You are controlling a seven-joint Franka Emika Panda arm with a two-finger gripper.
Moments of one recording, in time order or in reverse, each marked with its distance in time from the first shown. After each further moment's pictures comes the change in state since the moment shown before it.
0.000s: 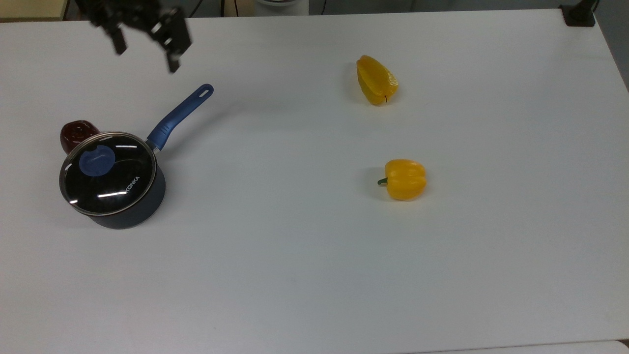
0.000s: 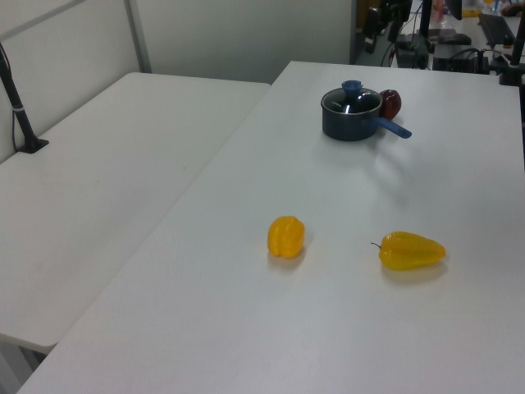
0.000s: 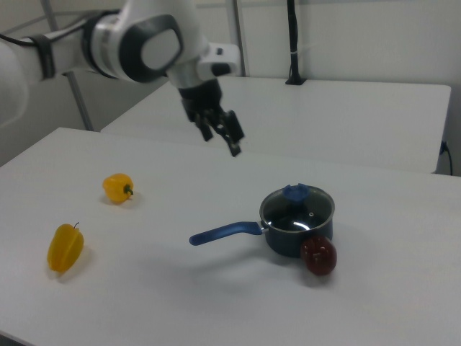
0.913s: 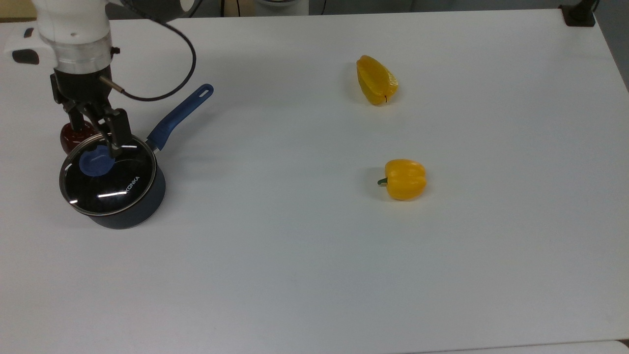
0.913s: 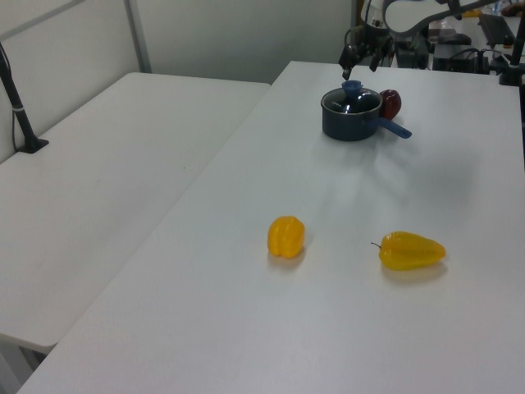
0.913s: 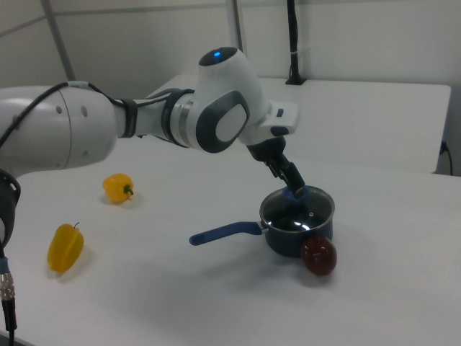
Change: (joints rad) arm -0.094 0.256 -0.002 0.006 -0.117 0.384 0.220
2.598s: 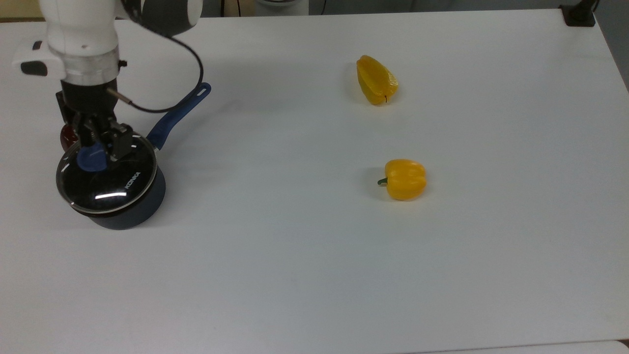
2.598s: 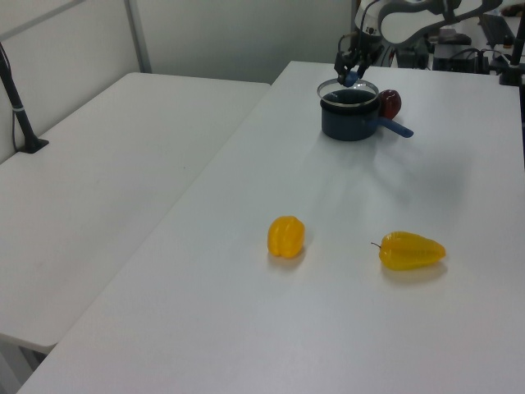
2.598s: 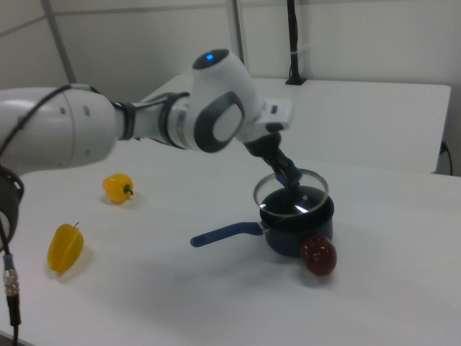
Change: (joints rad) arm 0.014 0.016 0.015 0.002 -0.031 0.069 0.020
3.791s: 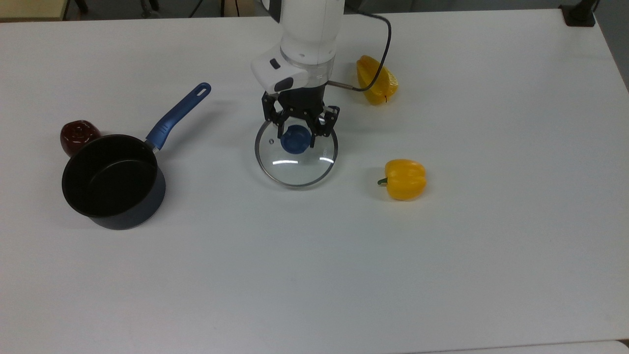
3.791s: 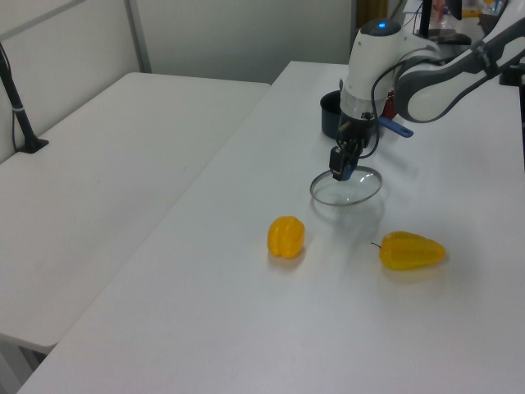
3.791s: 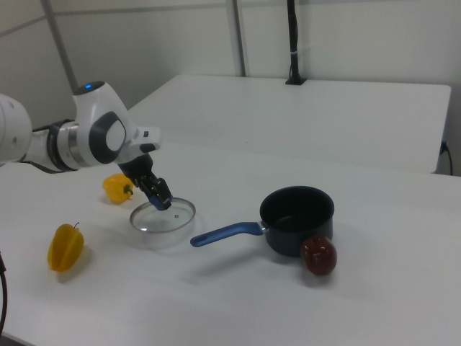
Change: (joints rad) arm 0.297 -0.166 0.160 -0.395 -0.084 -0.002 0.179
